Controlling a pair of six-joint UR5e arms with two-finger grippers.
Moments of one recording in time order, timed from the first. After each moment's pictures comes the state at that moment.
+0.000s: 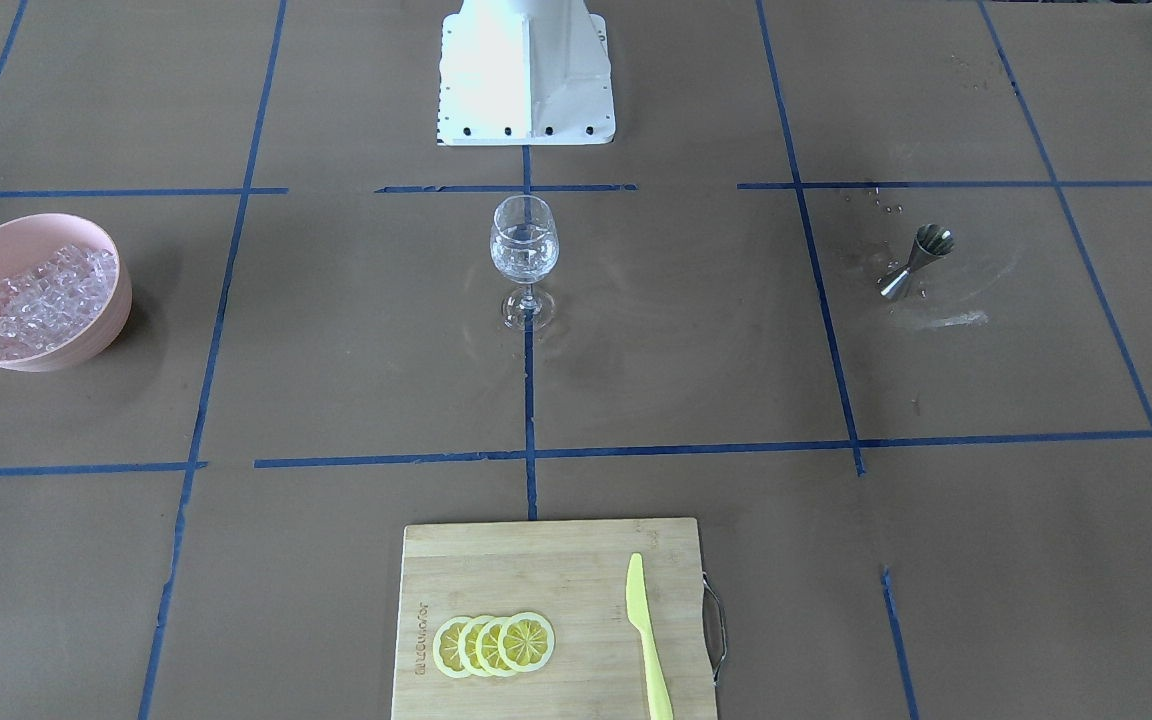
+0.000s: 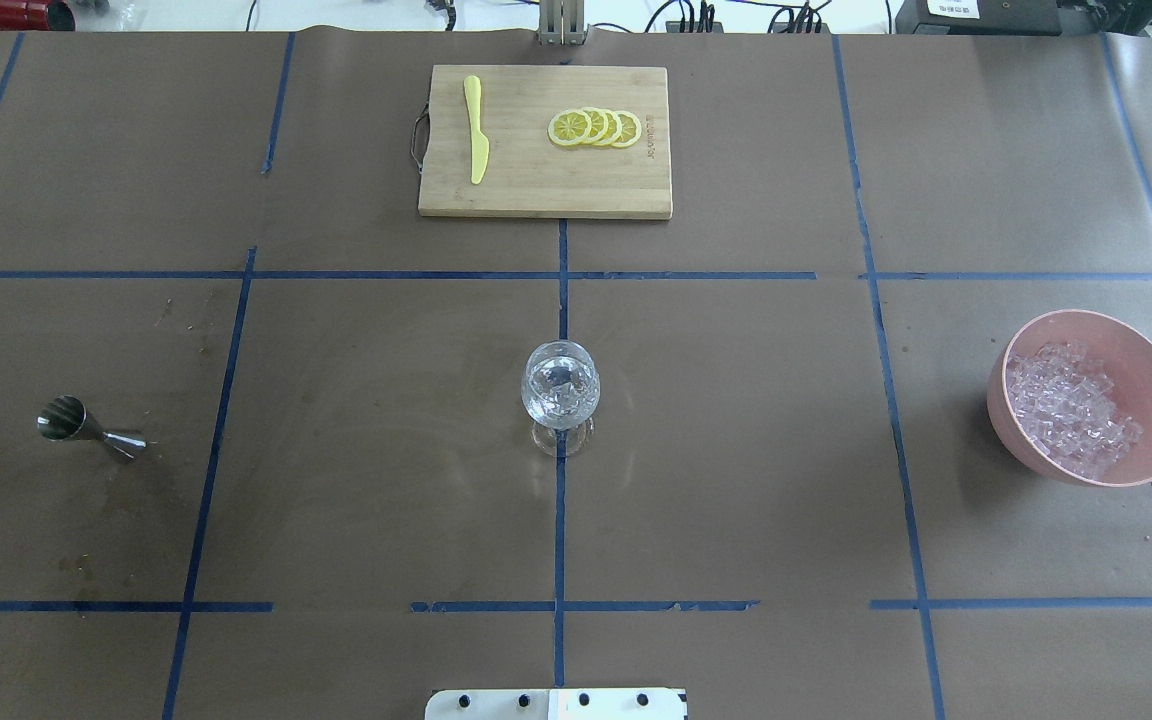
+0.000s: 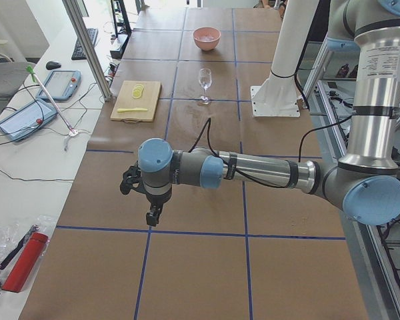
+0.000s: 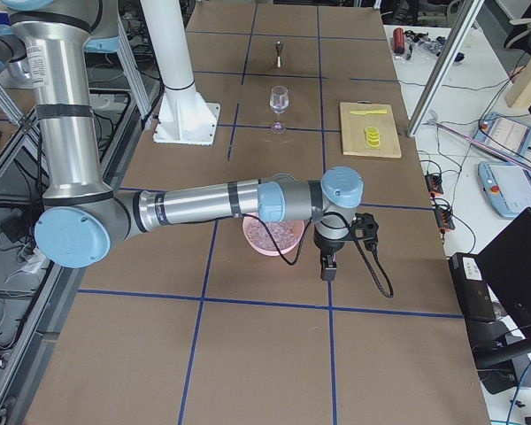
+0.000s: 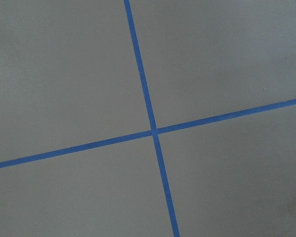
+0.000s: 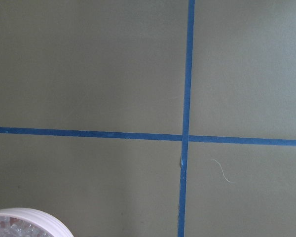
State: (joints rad) left arm -1.59 -1.60 -1.66 -1.59 -2.36 0.14; right arm 1.52 -1.47 1.66 -1.66 2.33 0.07
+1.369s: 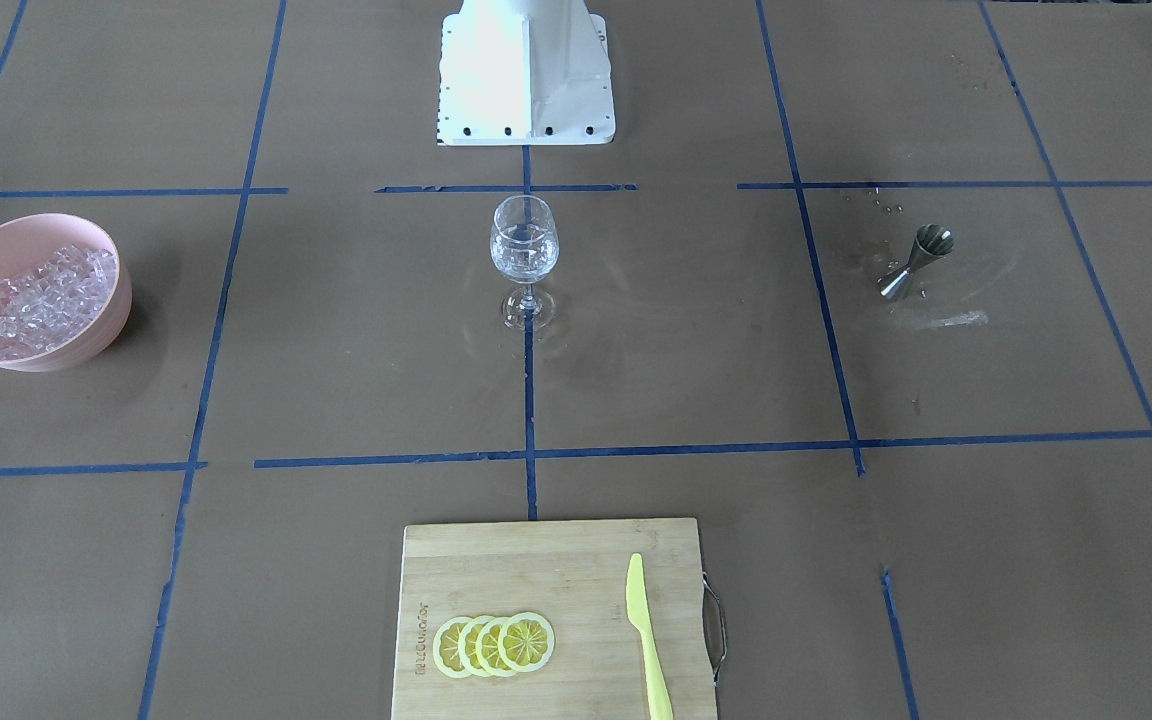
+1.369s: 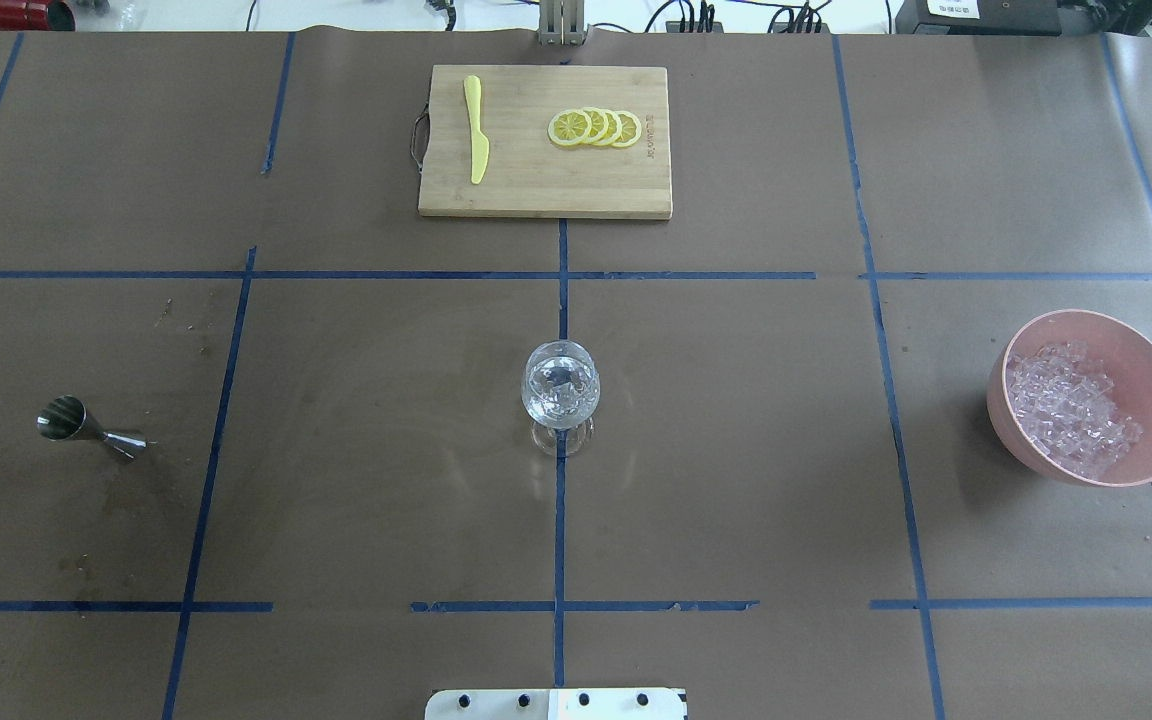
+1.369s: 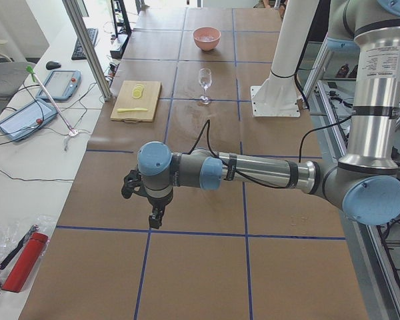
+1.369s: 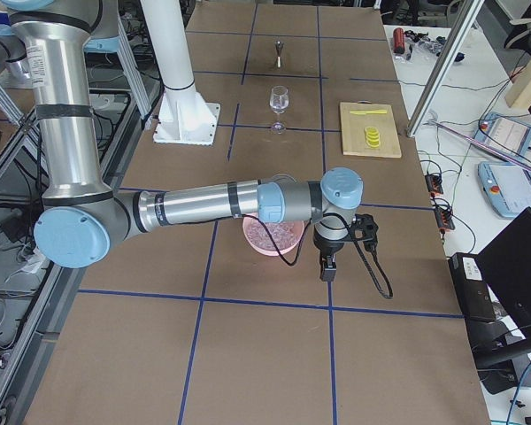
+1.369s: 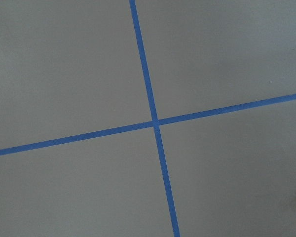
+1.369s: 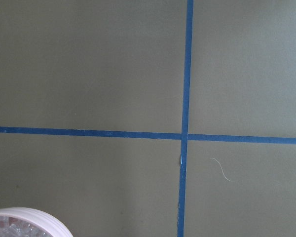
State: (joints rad) left arm -1.59 -1.60 -1.66 -1.51 -2.36 0.13; right arm 1.52 -1.48 1.66 -1.66 2.33 0.07
